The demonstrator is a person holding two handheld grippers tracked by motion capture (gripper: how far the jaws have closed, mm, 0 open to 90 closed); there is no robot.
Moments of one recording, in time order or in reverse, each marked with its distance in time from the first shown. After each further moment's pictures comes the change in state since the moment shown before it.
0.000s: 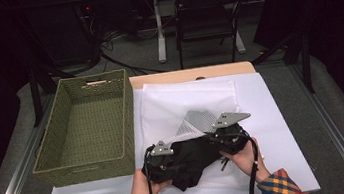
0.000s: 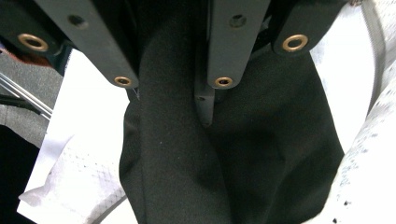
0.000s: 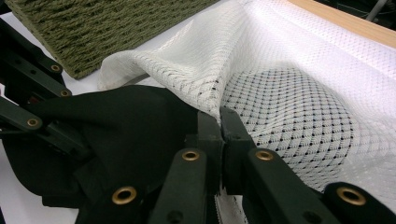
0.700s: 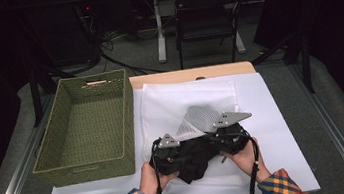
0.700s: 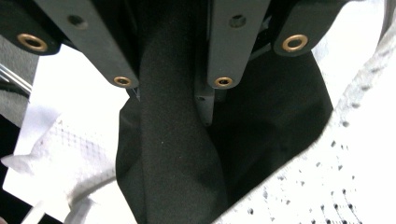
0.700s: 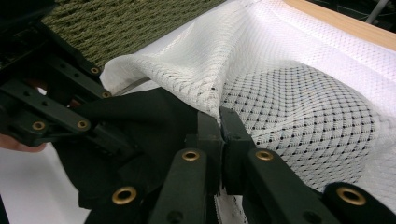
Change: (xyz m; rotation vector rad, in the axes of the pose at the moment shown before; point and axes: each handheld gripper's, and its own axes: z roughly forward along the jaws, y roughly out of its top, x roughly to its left) left arm 0.004 0.017 0.019 -0.056 0.027 -0.024; right arm 0.000 0.001 -0.002 -0.009 0.004 0.003
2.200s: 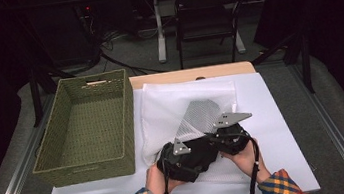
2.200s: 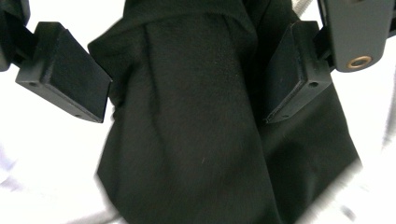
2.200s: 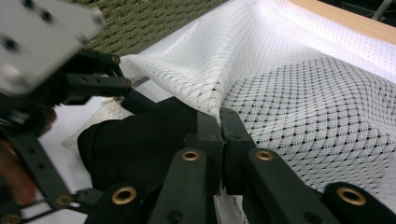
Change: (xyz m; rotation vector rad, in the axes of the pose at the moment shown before) left arm -0.016 -0.008 0.023 0.115 0.123 0.124; right arm 0.001 -0.001 0.000 0.004 0.014 0.012
